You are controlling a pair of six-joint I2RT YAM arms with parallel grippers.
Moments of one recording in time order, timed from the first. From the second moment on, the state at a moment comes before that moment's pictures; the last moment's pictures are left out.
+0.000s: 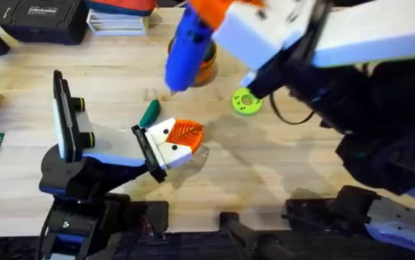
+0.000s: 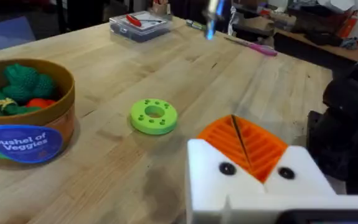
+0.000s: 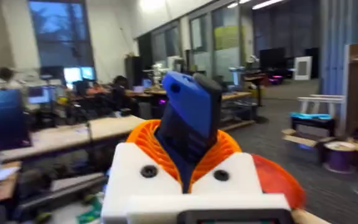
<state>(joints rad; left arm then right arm) -0.12 0.01 0.01 -0.09 0.95 -0.12 0.83 0.99 0.61 0.80 -0.15 0.17</state>
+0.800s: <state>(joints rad) -0.12 0.01 0.01 -0.09 0.95 -0.12 0.15 1.32 0.61 0.31 0.25 -1.20</state>
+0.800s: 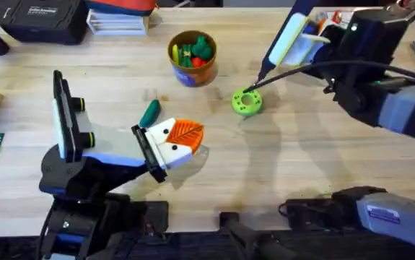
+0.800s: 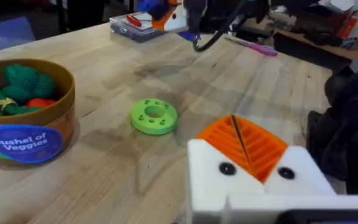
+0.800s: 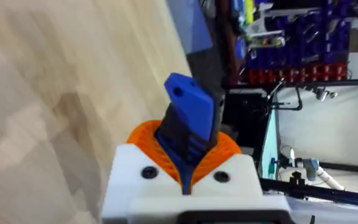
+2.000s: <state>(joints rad) -0.12 0.01 0.01 -0.09 0.95 -0.12 0.09 1.56 0.63 0.27 0.30 -1.00</state>
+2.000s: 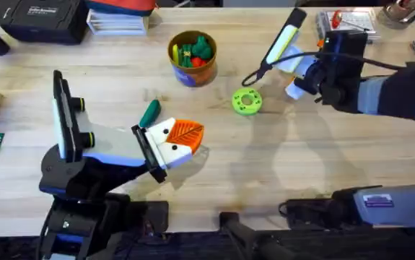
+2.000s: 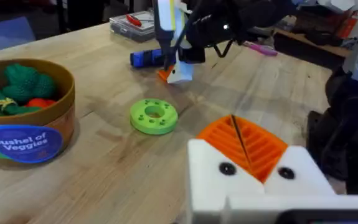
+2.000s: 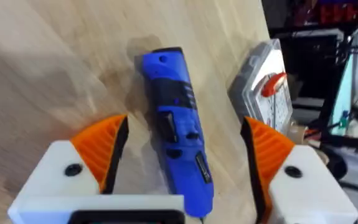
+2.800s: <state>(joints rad) -0.12 0.01 0.01 -0.09 0.95 -0.12 0.22 1.15 1.09 -0.91 -0.07 -0.35</state>
